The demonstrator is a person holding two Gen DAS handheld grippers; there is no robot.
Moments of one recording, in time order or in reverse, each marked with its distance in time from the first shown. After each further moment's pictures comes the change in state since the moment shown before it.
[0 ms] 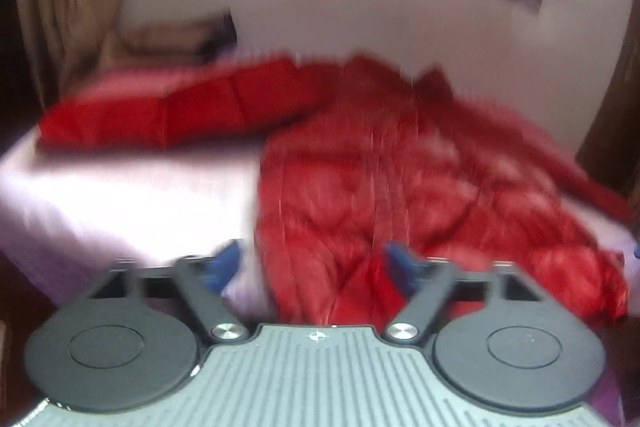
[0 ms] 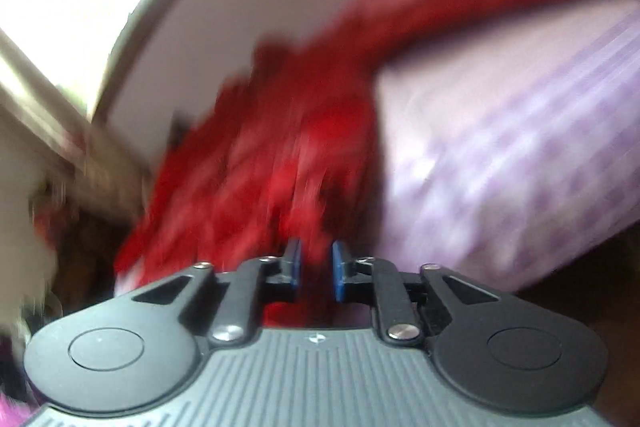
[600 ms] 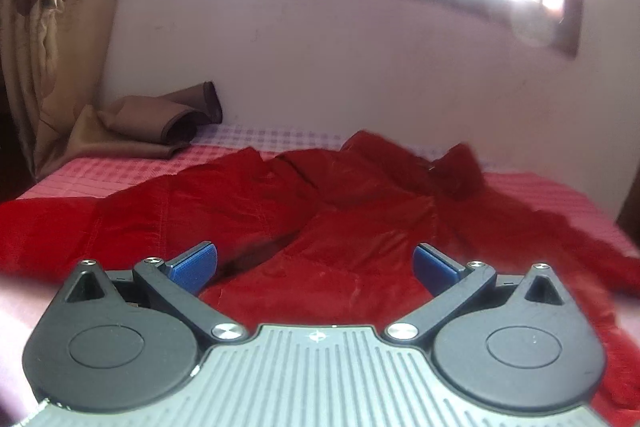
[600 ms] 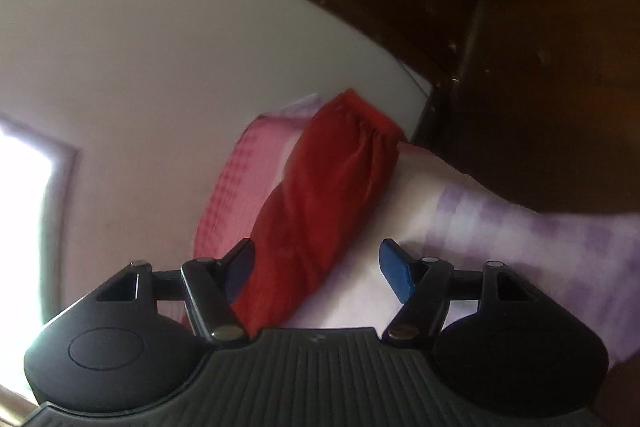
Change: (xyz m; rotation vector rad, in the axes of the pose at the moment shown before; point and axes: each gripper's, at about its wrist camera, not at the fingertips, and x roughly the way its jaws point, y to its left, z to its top) left arm 0.146 -0.070 0.080 0.018 -0.143 0.122; right arm 0.024 -0.186 0.164 0.539 -0.390 -0.219
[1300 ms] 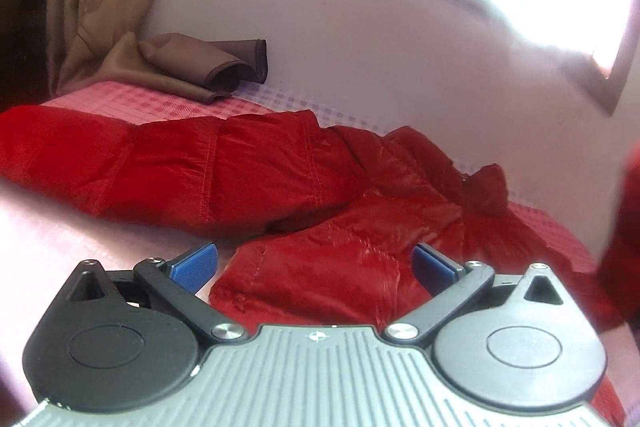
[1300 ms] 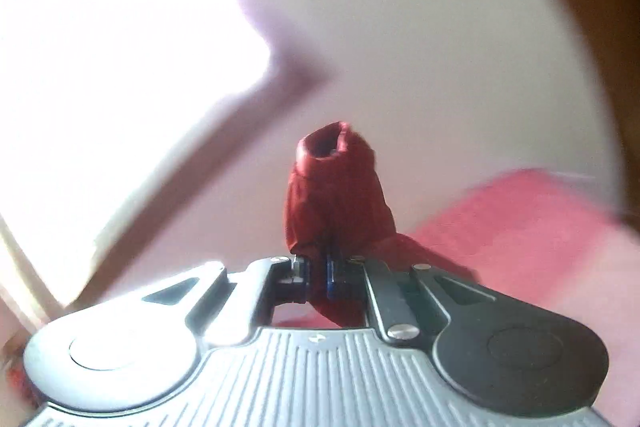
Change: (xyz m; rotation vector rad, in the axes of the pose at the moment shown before) left arm -0.017 0.061 -0.020 -0.261 0.044 -0.031; right arm 0.046 0.315 -0.124 -0.607 0.066 0.426
